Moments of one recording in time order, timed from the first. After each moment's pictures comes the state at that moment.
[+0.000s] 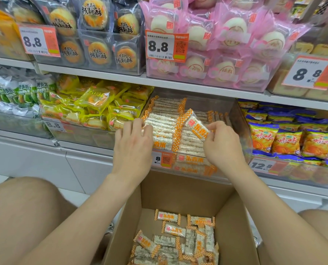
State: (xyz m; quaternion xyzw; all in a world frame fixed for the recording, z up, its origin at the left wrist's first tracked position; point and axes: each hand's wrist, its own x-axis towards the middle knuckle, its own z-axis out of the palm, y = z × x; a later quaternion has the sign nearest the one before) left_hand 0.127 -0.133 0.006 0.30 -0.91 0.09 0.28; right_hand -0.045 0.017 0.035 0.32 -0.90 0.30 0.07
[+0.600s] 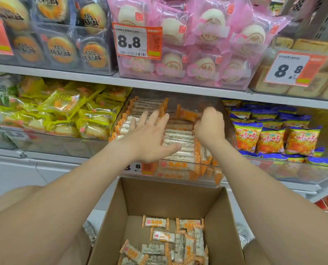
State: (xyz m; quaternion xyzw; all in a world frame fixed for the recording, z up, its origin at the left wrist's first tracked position) left_hand 0.036 -0.143 0.042 0.19 -0.98 -0.09 -0.01; right_hand -0.139 -0.028 0.030 0.26 -0.92 0.26 0.10
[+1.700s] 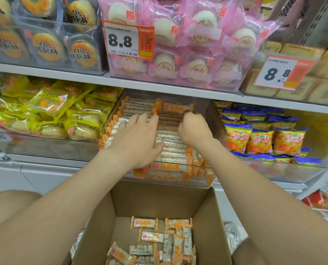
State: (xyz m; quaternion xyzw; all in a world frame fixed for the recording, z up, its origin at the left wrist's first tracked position) left_hand 0.045 -0.131 0.045 0.21 -0.98 -0.01 0.08; right_hand -0.141 -0.040 0.025 0.35 -0.93 0.14 0.07
